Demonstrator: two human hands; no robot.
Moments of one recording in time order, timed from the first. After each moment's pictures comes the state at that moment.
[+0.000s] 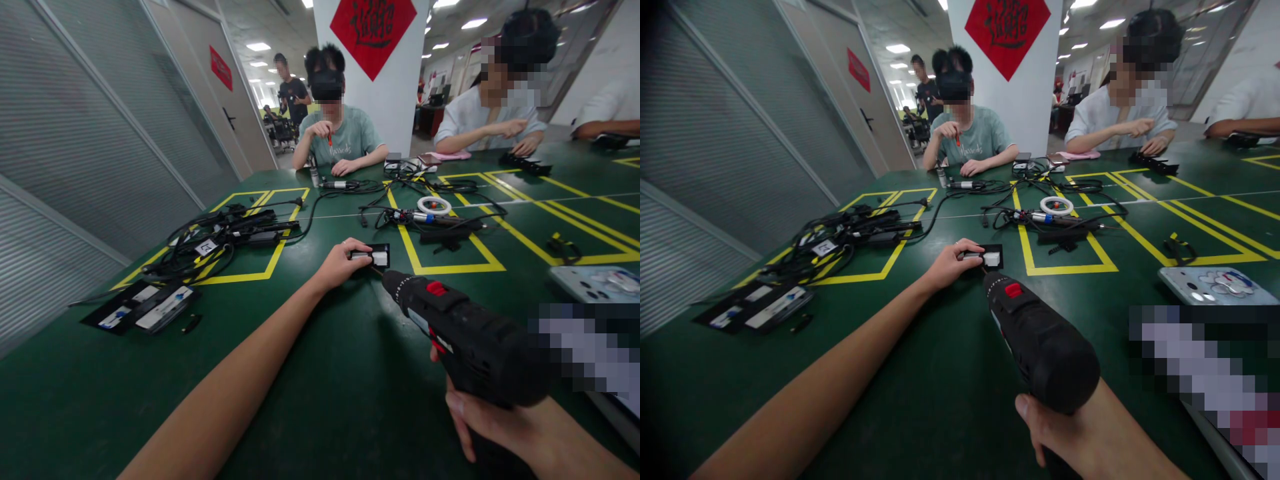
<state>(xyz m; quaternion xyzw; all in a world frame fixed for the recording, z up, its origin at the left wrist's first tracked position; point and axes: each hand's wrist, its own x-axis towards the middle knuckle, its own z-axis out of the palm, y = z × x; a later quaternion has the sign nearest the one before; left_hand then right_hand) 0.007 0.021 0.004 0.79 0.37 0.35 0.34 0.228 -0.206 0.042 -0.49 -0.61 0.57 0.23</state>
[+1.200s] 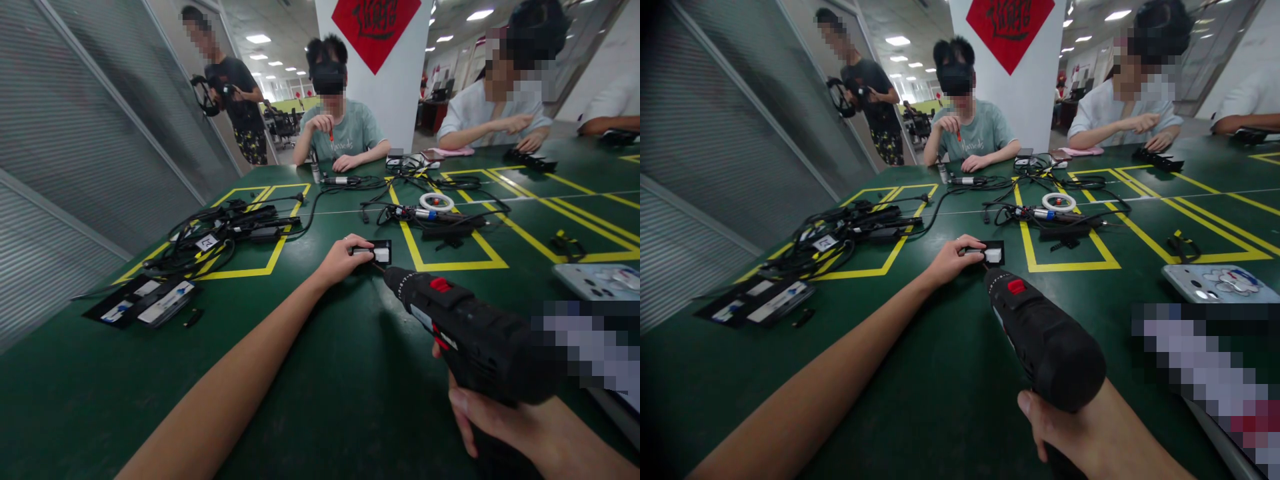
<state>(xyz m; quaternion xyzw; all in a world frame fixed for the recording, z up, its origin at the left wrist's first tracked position) 0.008 0.020 0.007 0.79 0.37 0.35 0.34 0.225 -0.206 0.043 -0.50 -0.61 0.57 0.24</state>
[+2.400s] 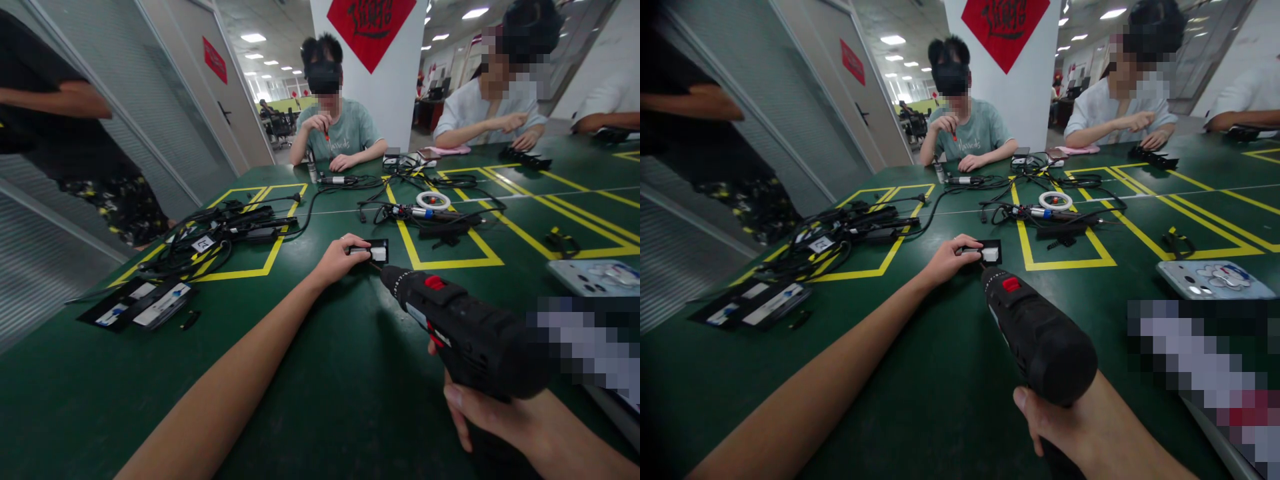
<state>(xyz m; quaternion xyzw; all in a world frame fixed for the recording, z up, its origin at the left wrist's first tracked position) 0.008 0.021 0.004 0.78 0.37 0.35 0.36 0.229 -0.207 0.037 -0.49 -0.61 0.58 0.24</state>
